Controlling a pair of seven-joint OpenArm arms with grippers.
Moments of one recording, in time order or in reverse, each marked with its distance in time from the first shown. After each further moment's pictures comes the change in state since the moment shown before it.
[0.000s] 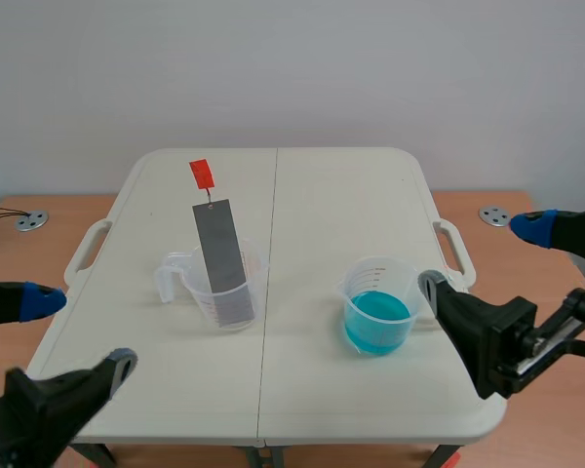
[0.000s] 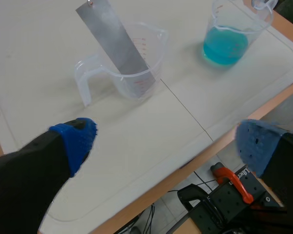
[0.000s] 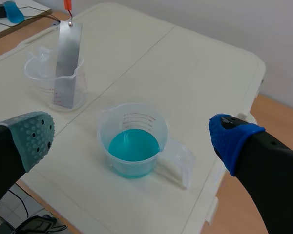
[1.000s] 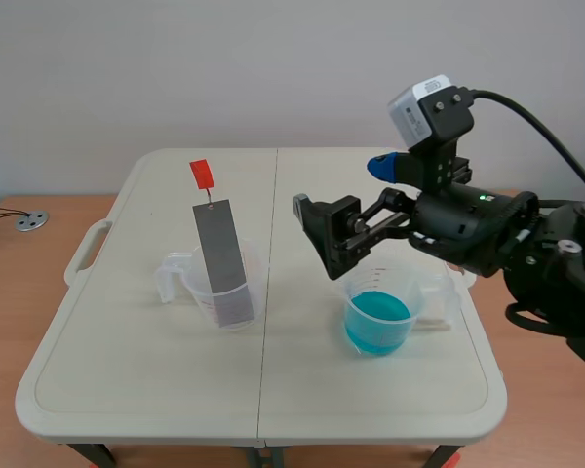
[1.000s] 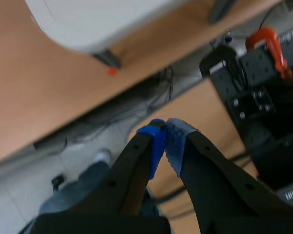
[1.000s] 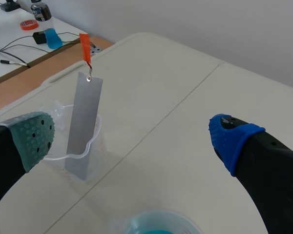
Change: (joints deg) left arm 30.9 0.0 -8.5 0.0 8.4 10.6 1.4; right arm 38.2 -8.5 -24.7 -22.3 2.8 0.2 -9.2
